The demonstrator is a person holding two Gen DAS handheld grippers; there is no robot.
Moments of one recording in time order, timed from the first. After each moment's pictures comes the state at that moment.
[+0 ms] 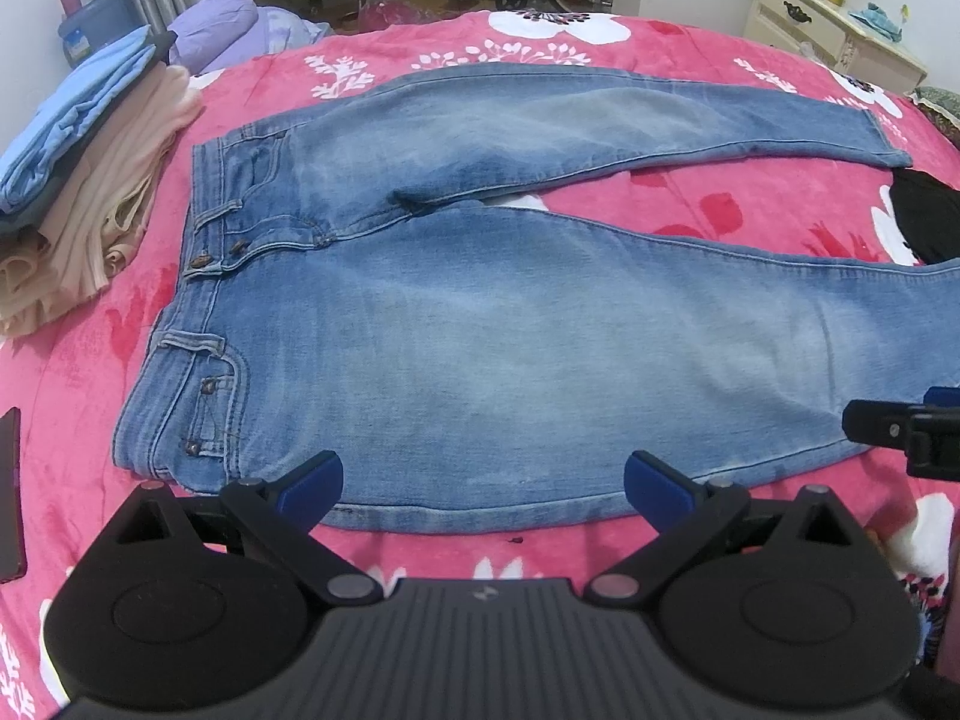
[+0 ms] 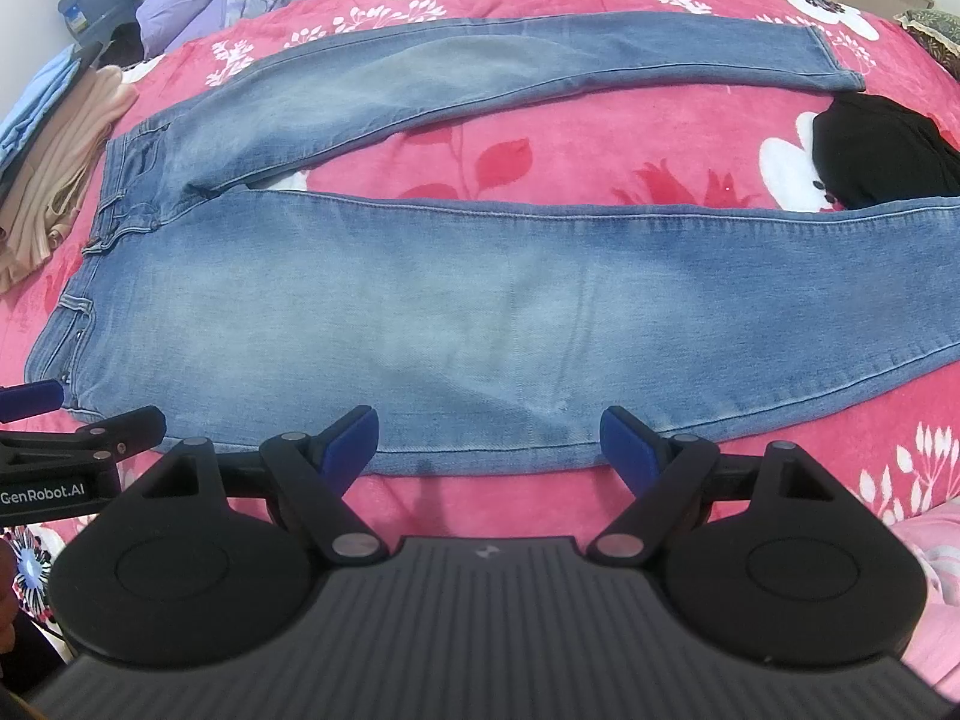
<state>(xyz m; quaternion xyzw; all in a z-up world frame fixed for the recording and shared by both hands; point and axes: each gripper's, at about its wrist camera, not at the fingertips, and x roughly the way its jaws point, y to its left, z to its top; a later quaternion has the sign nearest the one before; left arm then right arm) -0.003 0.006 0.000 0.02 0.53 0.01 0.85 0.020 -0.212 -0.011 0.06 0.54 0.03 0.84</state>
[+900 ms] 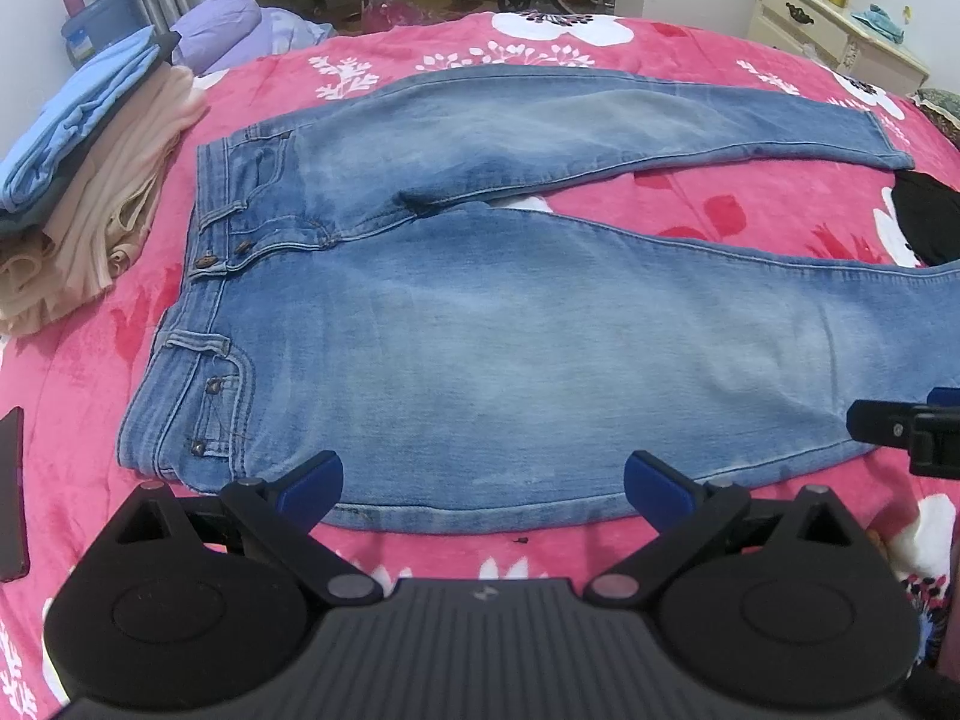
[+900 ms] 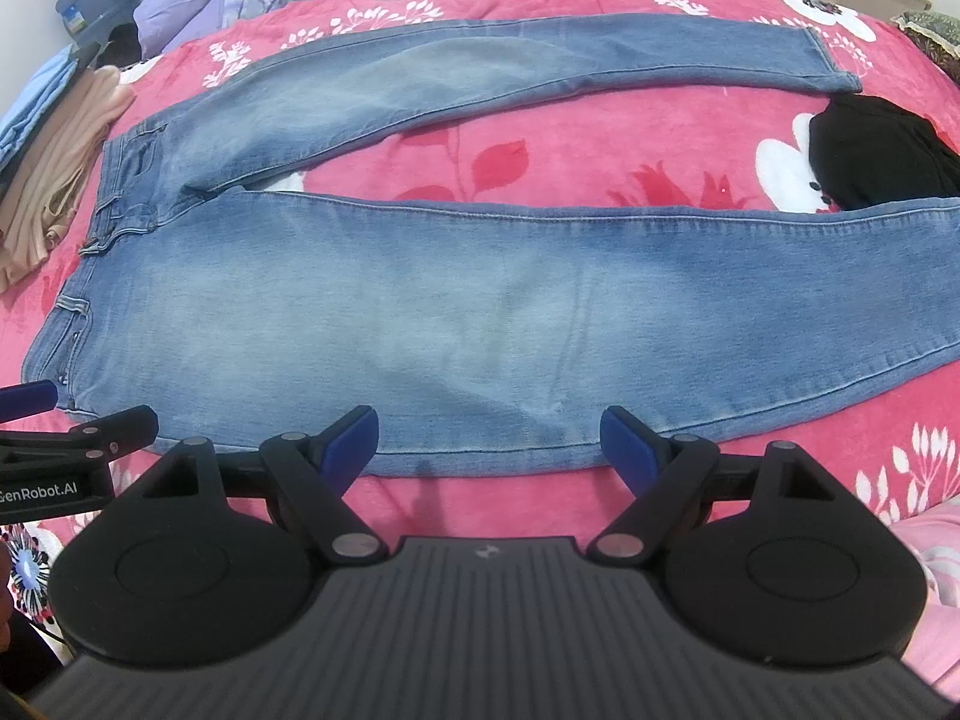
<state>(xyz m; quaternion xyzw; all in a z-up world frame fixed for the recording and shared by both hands) 0.000 0.001 0.000 0.02 0.53 0.02 0.85 0.021 -0.213 -0.010 0.05 0.54 0.03 0.84</state>
